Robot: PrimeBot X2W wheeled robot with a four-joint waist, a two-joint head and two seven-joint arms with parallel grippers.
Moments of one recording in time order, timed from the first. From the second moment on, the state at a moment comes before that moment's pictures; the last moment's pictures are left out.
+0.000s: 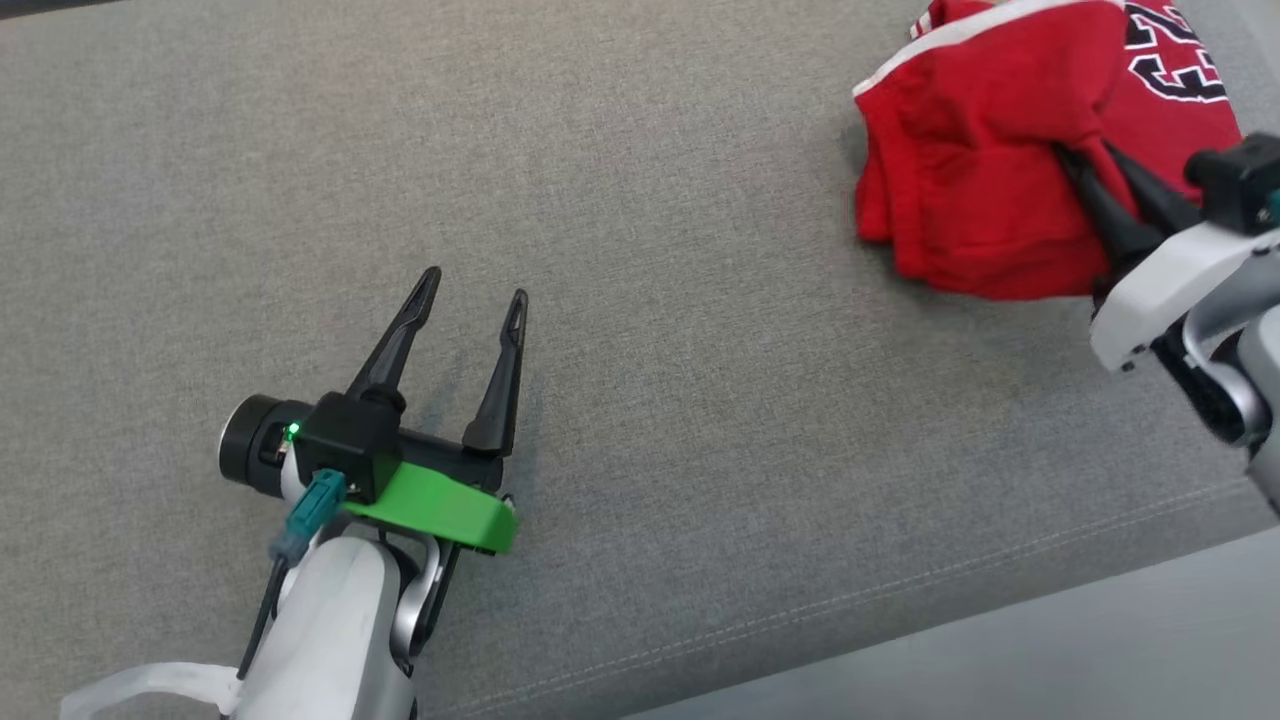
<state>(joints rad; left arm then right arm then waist) -0.33 0.10 -0.28 0.22 -0.17 -0.12 -0.26 -0.68 -0.59 0.53 0.41 0.57 0.13 -0.13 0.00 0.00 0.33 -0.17</state>
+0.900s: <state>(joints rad) -0.43 0.08 -0.32 0.20 -0.18 -0.13 -0.26 -1.09 -0.93 0.93 0.59 1.00 0.13 -0.06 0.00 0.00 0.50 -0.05</state>
